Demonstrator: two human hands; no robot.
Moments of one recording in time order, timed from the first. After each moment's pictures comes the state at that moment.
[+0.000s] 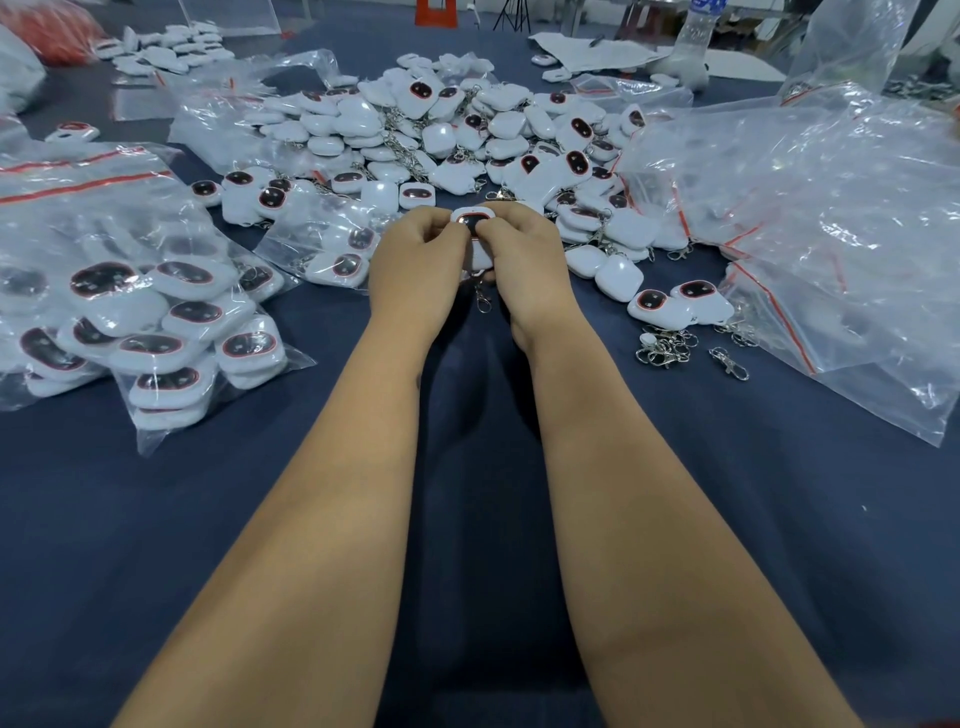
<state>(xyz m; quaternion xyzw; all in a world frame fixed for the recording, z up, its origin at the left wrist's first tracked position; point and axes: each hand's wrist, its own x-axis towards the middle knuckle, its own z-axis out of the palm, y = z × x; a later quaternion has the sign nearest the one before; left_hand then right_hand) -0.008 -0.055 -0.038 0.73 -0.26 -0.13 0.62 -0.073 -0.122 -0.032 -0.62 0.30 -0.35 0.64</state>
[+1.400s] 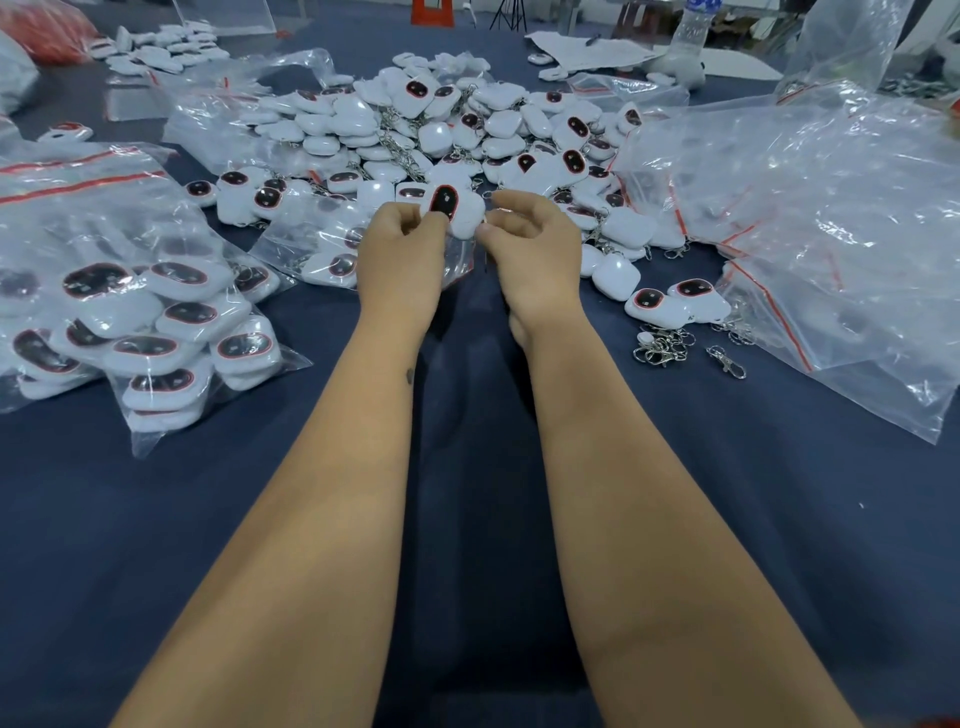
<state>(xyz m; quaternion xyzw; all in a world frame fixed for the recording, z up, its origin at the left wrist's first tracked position) -0.002 -0.055 -0.038 0.69 -0.20 -0.14 0.68 -0.076 -0.126 -0.035 -0.58 0.31 -0.41 0.63</state>
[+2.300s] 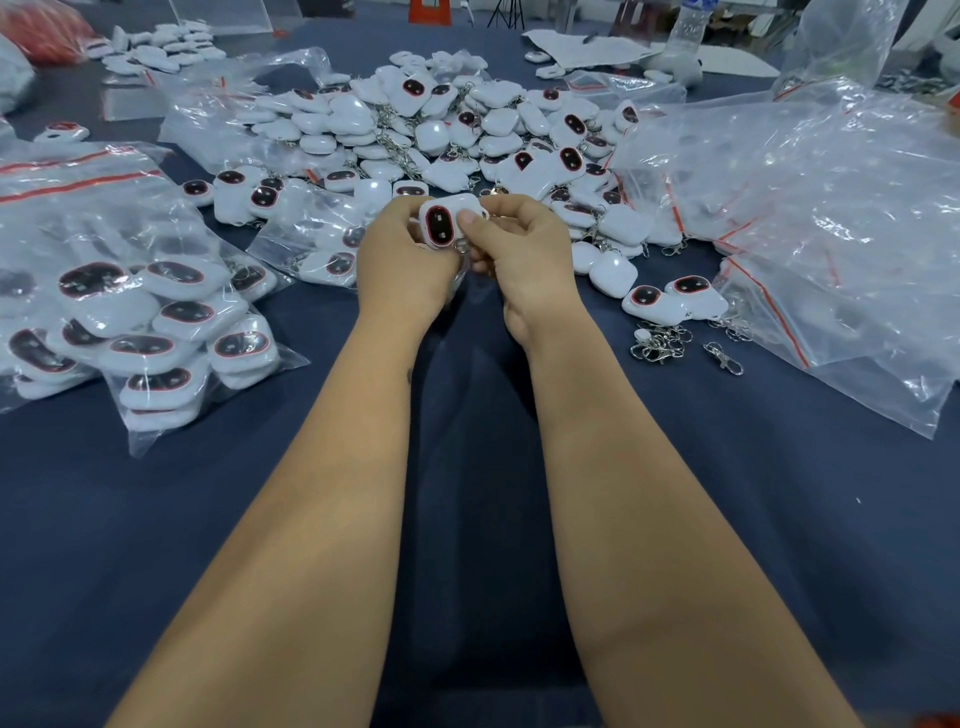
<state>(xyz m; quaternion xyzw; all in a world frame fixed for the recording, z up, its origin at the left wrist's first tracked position) -0.003 -0.052 -0.040 0.75 -0.28 -0.08 0.60 -0.077 -0.123 -0.032 -0.56 0.26 -0.39 0.68</state>
